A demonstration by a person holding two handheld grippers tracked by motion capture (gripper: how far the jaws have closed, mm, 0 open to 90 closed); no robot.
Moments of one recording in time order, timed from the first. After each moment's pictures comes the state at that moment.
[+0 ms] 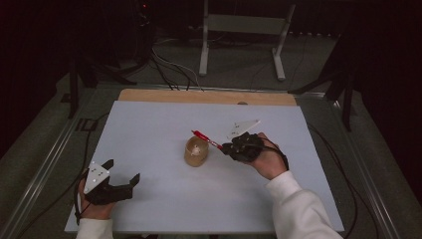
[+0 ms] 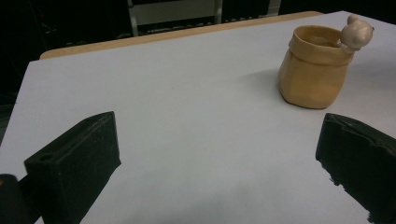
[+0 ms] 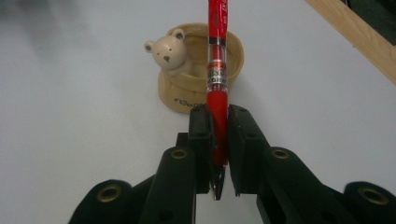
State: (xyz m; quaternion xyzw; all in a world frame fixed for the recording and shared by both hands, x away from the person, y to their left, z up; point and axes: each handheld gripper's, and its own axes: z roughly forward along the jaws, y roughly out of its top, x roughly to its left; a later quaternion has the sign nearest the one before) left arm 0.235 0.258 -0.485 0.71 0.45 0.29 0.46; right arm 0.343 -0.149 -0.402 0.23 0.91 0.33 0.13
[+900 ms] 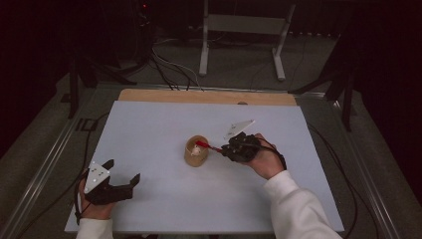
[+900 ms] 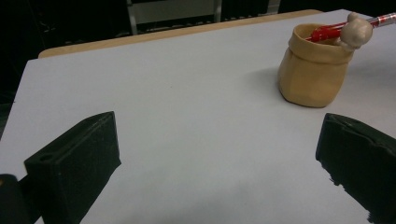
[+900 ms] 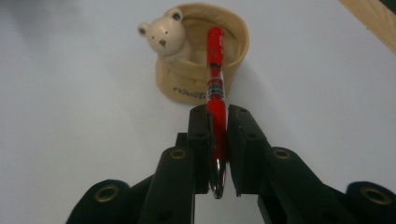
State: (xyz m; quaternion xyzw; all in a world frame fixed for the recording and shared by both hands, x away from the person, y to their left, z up) left arm 0.235 0.258 -0.485 0.71 0.45 0.29 0.46; right arm 0.348 -0.143 -0.411 0.24 0.91 0.31 0.12
